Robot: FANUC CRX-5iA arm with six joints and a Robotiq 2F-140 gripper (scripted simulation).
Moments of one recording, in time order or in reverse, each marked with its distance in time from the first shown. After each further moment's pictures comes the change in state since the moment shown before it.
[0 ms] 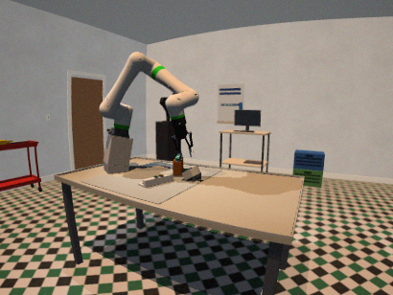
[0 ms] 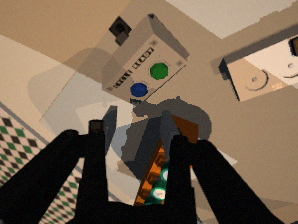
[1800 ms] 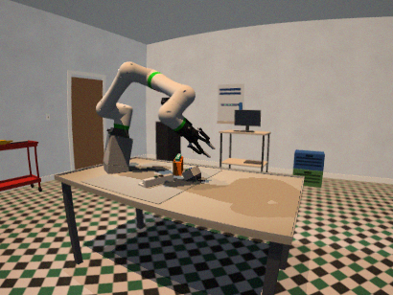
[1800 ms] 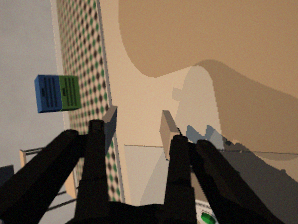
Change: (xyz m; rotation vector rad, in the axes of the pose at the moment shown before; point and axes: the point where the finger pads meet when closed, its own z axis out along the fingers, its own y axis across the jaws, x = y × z) arm 0.160 -0.124 -0.062 0.596 -0.008 -0.527
